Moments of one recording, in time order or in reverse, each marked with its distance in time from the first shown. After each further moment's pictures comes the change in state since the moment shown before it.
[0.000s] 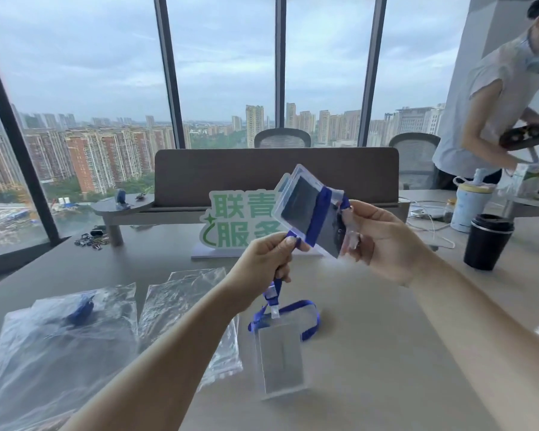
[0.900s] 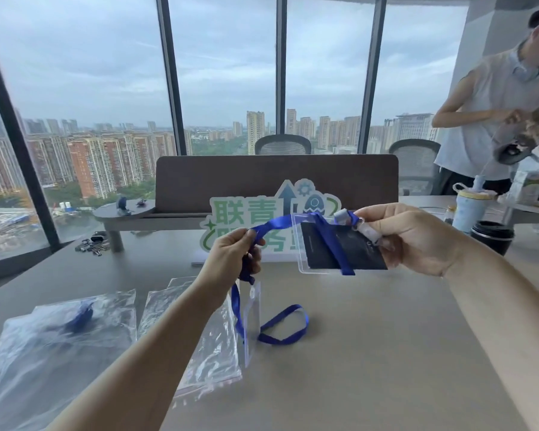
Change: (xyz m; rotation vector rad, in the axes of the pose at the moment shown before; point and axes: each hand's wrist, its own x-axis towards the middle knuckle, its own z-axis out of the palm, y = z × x) left_hand 0.006 0.001 -0.039 -0.079 0.262 -0.055; right_hand 0.002 -0.036 -0.028 -0.354 -0.057 0.176
